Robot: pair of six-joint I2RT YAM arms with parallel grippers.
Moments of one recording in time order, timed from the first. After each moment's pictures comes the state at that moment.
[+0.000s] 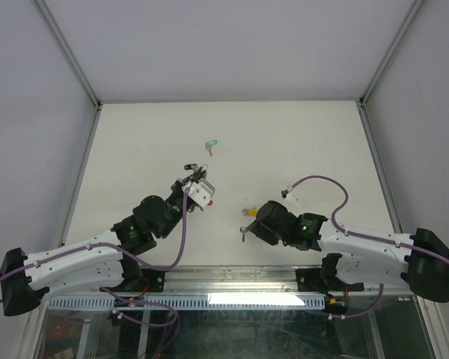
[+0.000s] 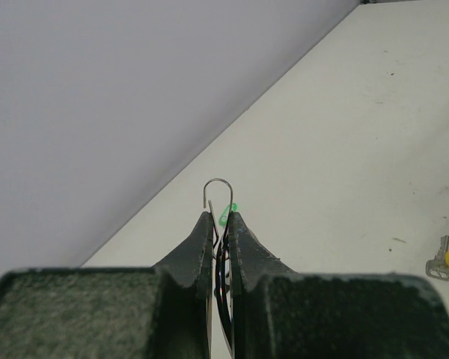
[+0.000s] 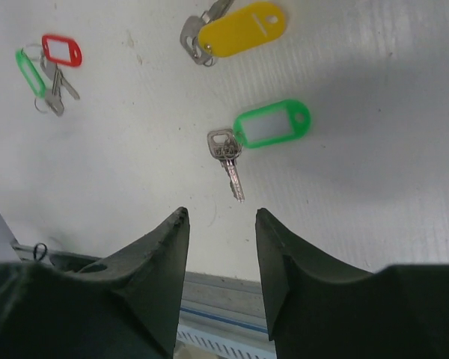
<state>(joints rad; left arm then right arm) -1.10 0.81 0.56 0.35 -0.50 0.56 1.10 1.04 0.56 -0.50 0.30 1.42</state>
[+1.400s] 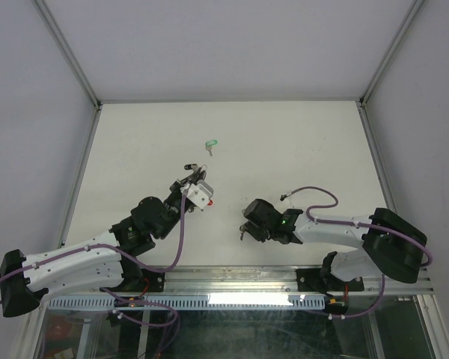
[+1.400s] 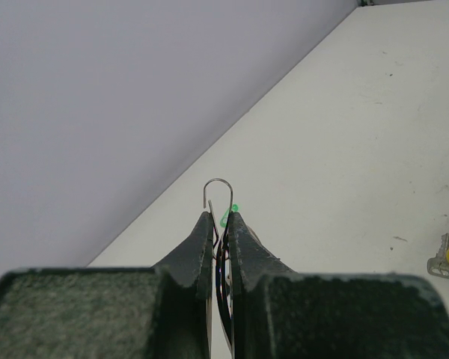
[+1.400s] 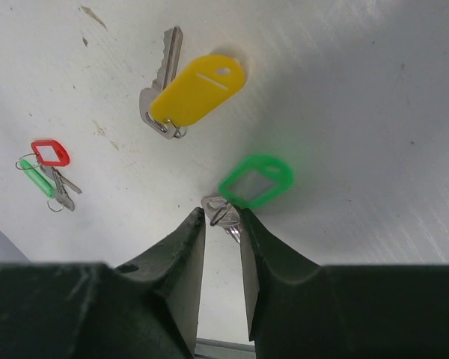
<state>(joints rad) -1.10 0.79 0.54 0.35 -0.49 0.57 1.06 1.33 0.58 -0.34 0.34 1.79</state>
